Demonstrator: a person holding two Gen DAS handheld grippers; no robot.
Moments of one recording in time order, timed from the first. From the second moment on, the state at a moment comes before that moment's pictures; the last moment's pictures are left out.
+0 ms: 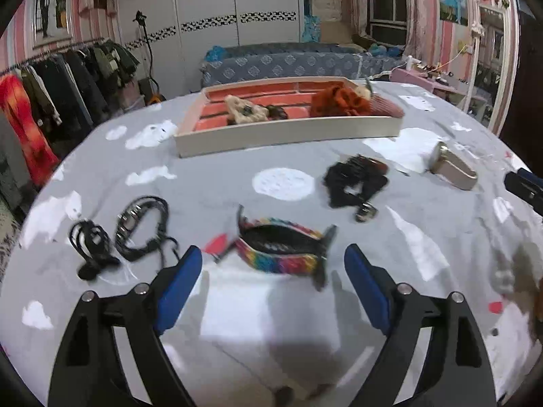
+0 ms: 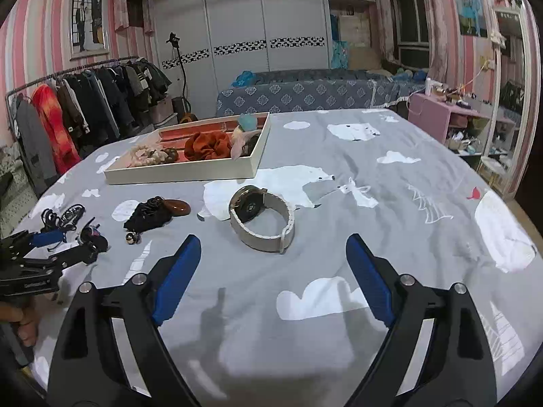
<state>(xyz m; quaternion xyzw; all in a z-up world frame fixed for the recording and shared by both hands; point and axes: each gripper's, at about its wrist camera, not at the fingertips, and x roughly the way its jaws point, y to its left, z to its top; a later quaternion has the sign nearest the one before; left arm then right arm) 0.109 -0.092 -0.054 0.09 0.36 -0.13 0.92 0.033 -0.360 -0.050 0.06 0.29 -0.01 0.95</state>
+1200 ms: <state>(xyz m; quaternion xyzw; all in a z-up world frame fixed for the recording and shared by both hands) 0.170 -0.105 -0.083 0.09 0.43 -0.17 0.88 0.149 -0.351 -0.087 0.00 0.44 0.00 0.90</state>
